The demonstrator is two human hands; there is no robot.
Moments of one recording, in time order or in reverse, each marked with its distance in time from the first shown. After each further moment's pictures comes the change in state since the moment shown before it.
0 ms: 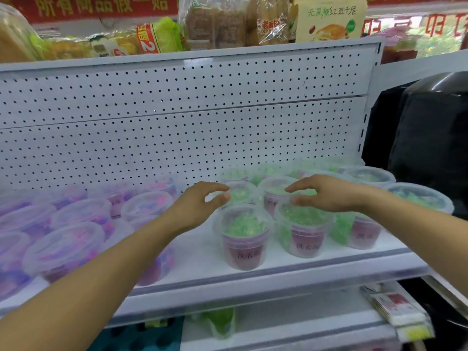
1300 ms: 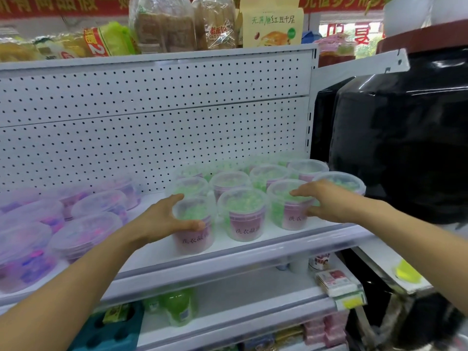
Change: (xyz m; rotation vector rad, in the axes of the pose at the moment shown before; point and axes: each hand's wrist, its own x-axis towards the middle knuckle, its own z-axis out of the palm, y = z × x) left_hand -0.026 0.029 0.043 -0.010 -0.140 -0.213; right_hand -0.087 0.112 -0.005 -0.108 0.143 0.073
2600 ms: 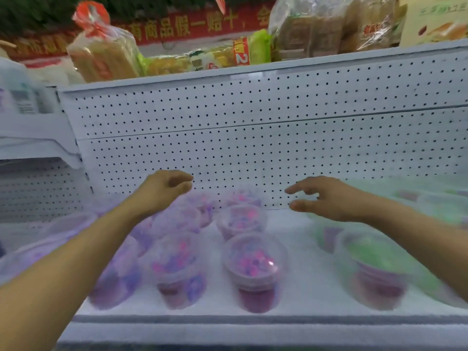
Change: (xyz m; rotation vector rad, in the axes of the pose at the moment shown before) left_hand -0.008 -0.185 -0.258 0.142 0.360 0.015; right_hand 0.156 -0.314 0.056 0.249 -0.049 -0.302
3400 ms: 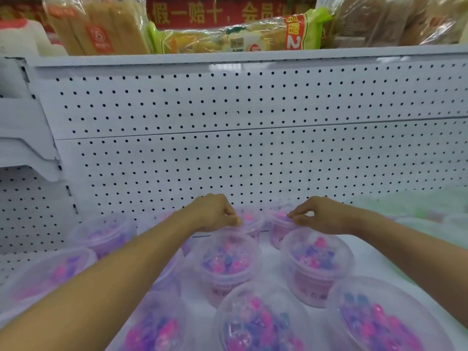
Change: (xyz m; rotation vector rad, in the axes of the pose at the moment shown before) left_hand 0.113 -0.083 0.028 0.270 -0.448 0.188; right_hand 0.148 -0.045 0.091 -0.151 -0.107 0.233
